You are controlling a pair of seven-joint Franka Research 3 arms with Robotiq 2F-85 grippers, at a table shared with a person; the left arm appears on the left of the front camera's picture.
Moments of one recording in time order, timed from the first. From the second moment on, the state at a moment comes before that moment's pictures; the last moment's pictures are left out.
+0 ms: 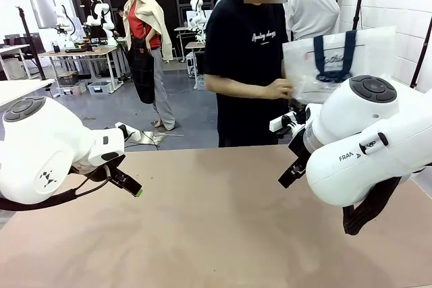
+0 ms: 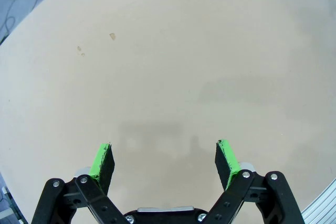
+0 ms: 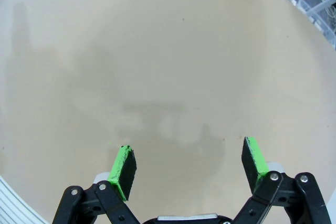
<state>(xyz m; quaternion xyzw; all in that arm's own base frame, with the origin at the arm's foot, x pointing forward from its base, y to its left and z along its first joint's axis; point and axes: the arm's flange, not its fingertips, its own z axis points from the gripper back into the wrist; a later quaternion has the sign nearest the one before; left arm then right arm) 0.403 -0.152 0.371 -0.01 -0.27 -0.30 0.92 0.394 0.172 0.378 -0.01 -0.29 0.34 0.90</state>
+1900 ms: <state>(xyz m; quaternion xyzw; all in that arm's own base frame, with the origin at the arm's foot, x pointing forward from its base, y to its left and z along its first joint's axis) 0.403 -0.152 0.371 -0.01 -0.27 -0.30 0.92 0.394 0.172 0.378 -0.01 -0.29 0.34 0.90</state>
